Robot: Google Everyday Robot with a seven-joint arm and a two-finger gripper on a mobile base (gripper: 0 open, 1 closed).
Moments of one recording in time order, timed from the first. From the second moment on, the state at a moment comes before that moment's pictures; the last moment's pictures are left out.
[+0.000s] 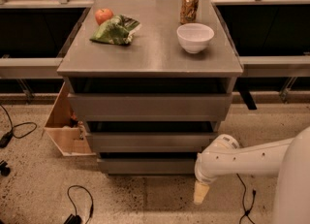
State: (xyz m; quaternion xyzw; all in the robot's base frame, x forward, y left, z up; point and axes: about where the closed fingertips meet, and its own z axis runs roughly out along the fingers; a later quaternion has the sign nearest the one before) arm 0.504 -0.179 0.417 -0.63 0.77 -0.02 0.09
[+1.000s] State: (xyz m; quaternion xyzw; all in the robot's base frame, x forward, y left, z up) arm 0.567 -0.156 0.283 -0.65 0.75 -0.01 0.10
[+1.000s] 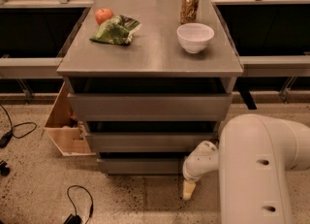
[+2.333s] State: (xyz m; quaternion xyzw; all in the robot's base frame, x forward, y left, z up) arm 0.654 -0.146 0.168 -0.64 0.76 0.01 0.12
